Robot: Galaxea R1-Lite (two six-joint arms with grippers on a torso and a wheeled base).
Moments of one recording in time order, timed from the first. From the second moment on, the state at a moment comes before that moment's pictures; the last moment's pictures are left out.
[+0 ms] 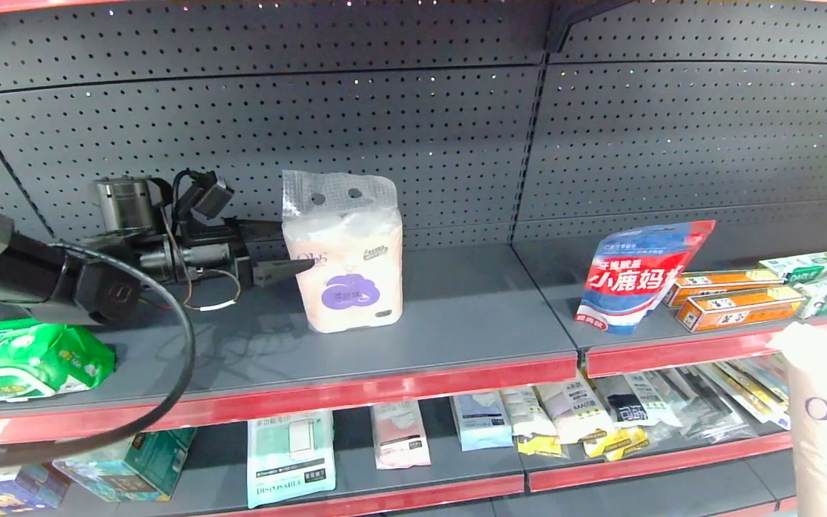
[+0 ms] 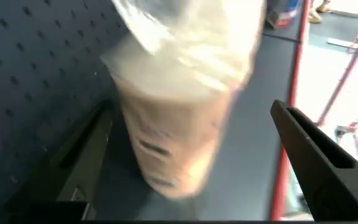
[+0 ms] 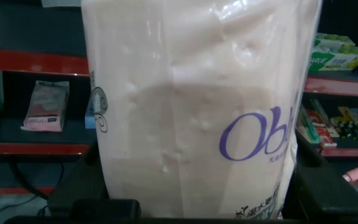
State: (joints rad) left arm 0.00 2.08 -1.14 -0.69 -1.00 0.30; right arm -0.04 0.45 -0.40 0.14 0.00 -0.23
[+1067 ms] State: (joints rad) left arm -0.11 2.25 -1.30 -0.71 -0.97 0.28; right arm -0.04 0.46 -0.40 0.14 -0.02 -0.23
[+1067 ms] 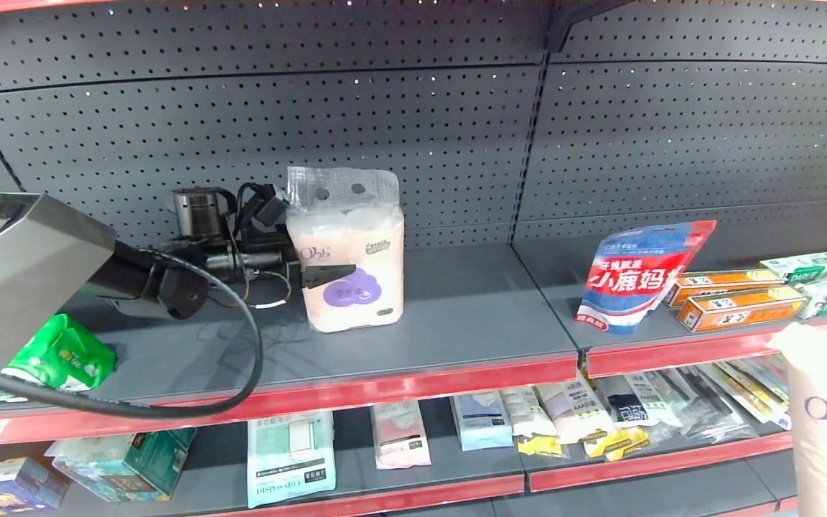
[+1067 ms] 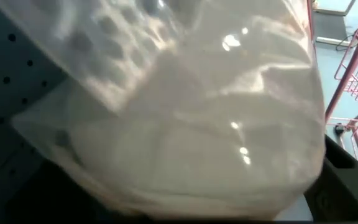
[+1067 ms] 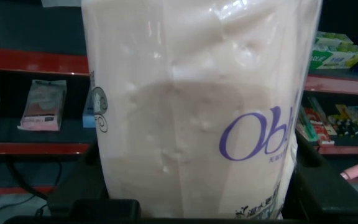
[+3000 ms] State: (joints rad) left arm -0.01 2.08 -0.93 -0.89 -1.13 0.33; right arm -0.03 0.48 -0.42 0.14 -0.02 -0.23
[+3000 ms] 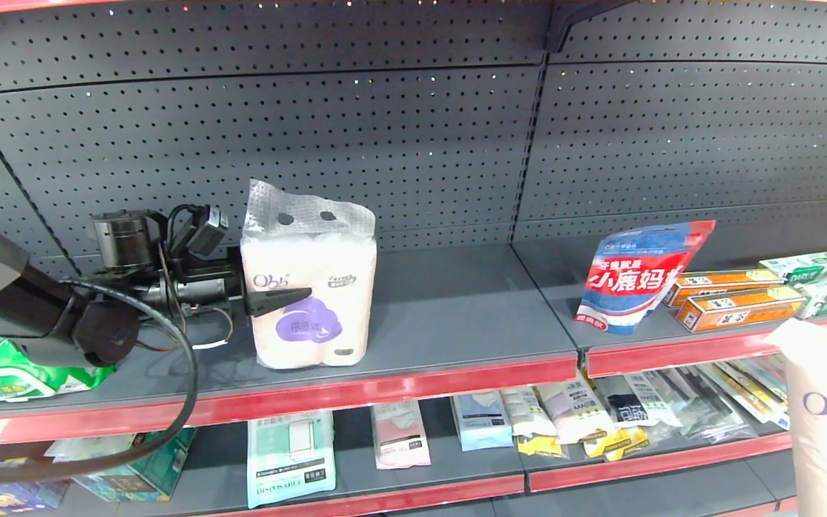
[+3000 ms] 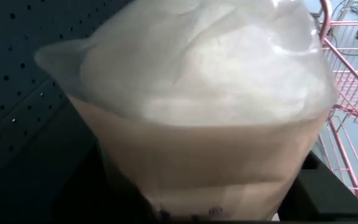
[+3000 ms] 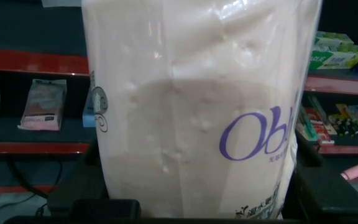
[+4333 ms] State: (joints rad) left arm -0.02 2.06 -0.79 -0.95 -1.20 0.32; right arm -0.04 0.49 -0.43 0.14 -0.02 -0.23
